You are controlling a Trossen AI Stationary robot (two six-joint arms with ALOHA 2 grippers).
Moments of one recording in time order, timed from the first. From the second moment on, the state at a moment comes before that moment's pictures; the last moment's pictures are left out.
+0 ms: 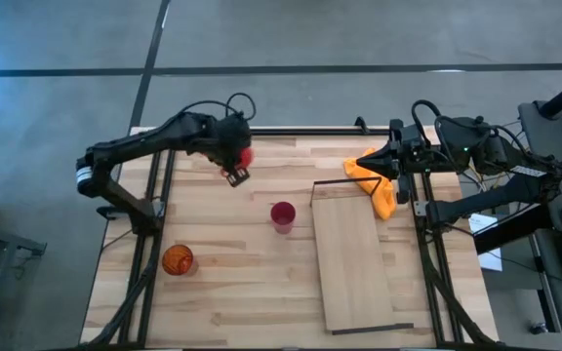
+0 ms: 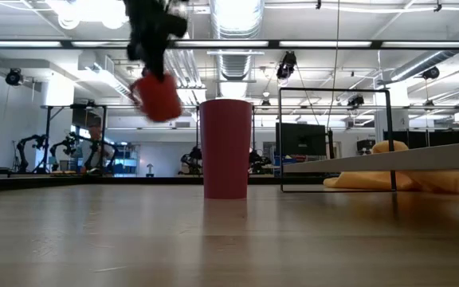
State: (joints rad) left arm 0.32 1.48 1.58 -1.21 -0.14 -0.15; right arm 0.02 0.97 1.37 -0.60 0.05 0.18
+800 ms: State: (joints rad) left arm -0.04 1.87 1.93 -0.74 0.01 0.16; right arm 0.02 0.96 1.37 -0.72 0.43 0.23
